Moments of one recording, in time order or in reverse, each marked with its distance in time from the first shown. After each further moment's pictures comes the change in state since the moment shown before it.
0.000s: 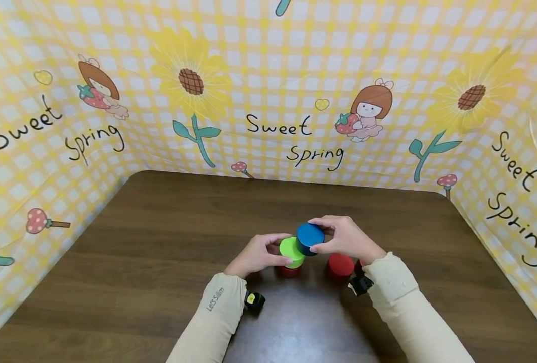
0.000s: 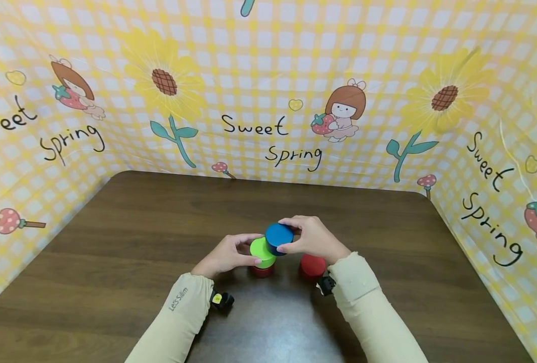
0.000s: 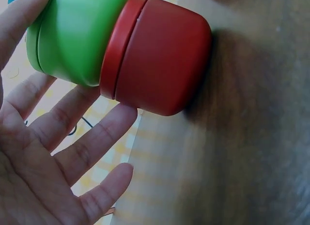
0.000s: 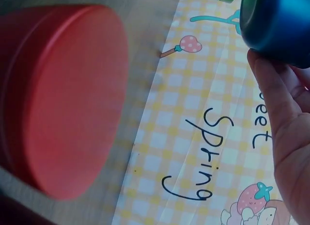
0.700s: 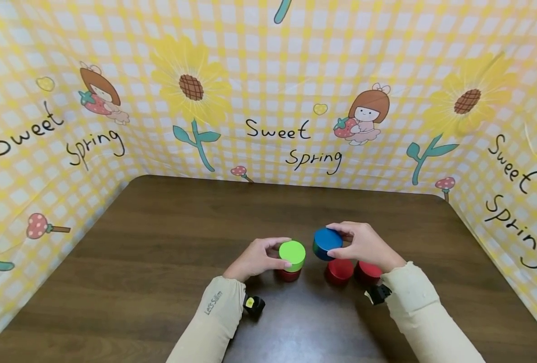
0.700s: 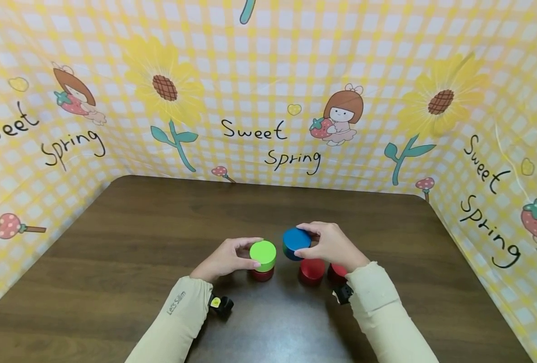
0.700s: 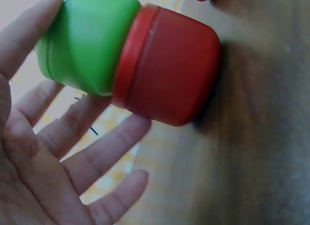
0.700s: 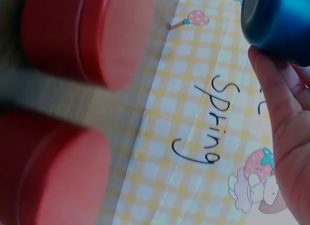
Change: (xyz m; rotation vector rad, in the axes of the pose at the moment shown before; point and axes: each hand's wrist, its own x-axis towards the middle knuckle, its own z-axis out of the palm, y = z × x) left_hand -0.003 0.004 -0.001 -0.029 -0.006 -0.021; right_hand -0.027 0.011 -0.018 -0.032 0.043 0.084
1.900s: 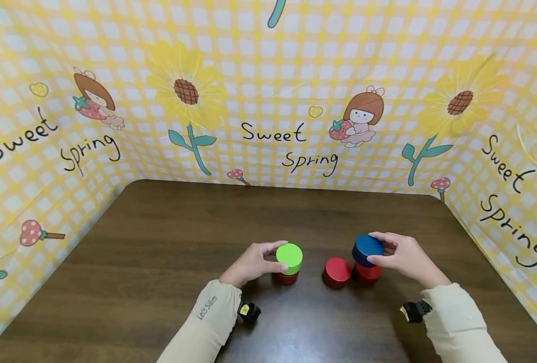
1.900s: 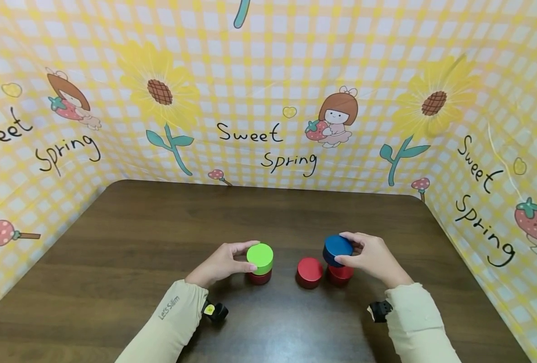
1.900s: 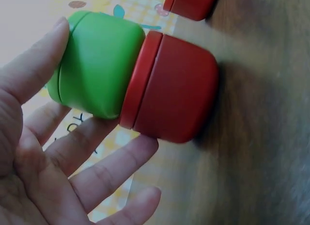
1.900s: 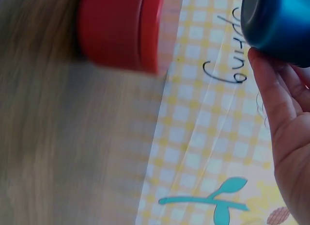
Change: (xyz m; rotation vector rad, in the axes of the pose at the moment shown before) left_hand -0.001 0.005 0.003 -0.005 0.010 -0.078; right_hand -0.060 0.036 -0.032 -0.044 0.173 0.167
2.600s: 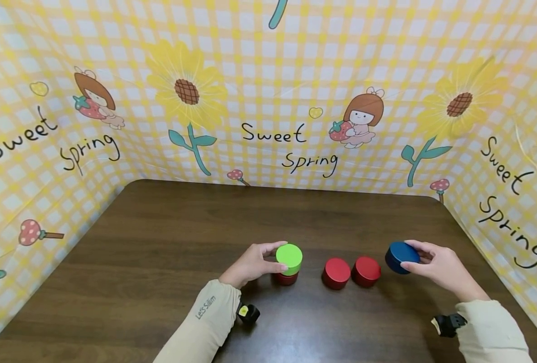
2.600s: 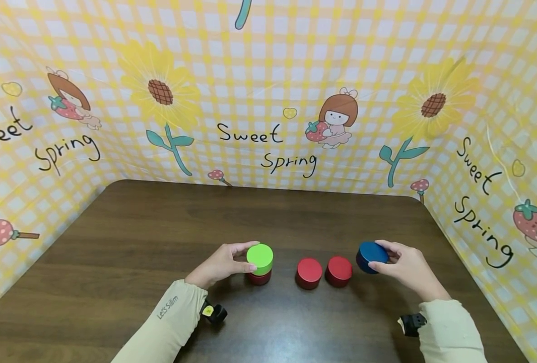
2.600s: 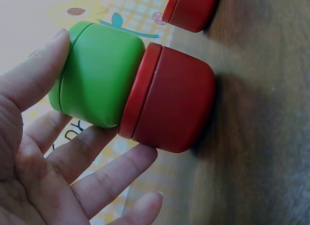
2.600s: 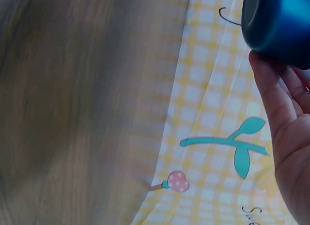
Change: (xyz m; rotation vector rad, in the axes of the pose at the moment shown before) left_hand -0.001 0.002 0.000 -0.046 -0.002 -0.017; right_hand -0.033 0.036 -0.031 -0.092 0.092 0.120
